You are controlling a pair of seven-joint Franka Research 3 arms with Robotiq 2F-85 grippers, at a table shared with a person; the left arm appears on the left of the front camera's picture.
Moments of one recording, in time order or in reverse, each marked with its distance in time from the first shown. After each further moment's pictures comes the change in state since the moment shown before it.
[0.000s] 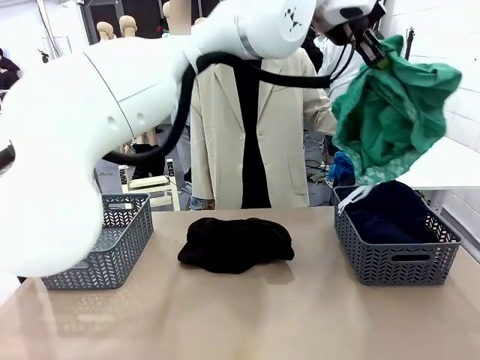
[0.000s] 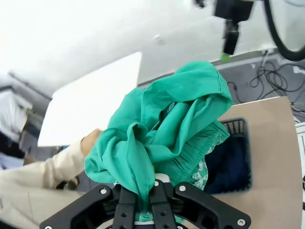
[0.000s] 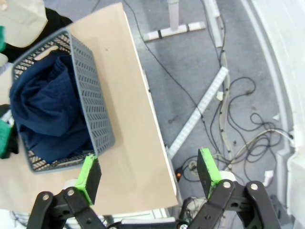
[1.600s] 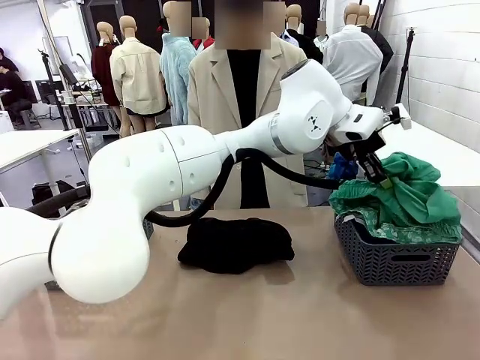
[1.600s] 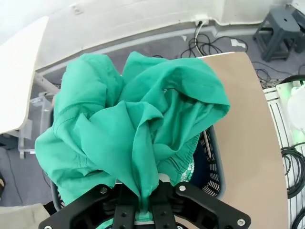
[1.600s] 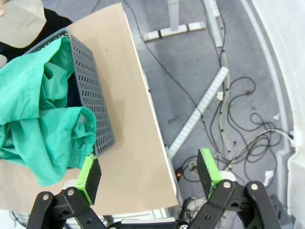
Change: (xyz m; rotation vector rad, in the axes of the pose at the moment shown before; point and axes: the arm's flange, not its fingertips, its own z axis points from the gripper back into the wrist) left arm -0.126 -0.090 -0.172 -0.402 0.105 0.105; right arm 0.000 0.000 0.000 0.000 0.000 0.000
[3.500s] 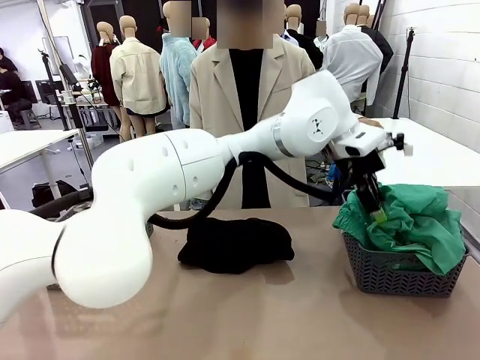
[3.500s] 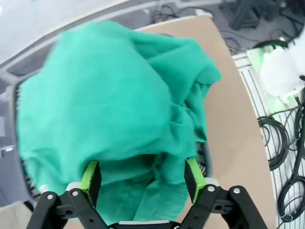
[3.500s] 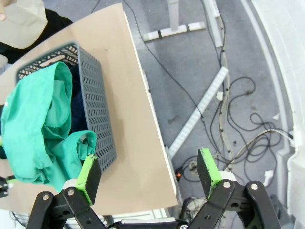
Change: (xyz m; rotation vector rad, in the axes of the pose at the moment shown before) left arm -0.008 -0.022 -0.013 -0.167 0.121 -0.051; right arm 0.000 0.000 0.000 0.000 0.000 0.000
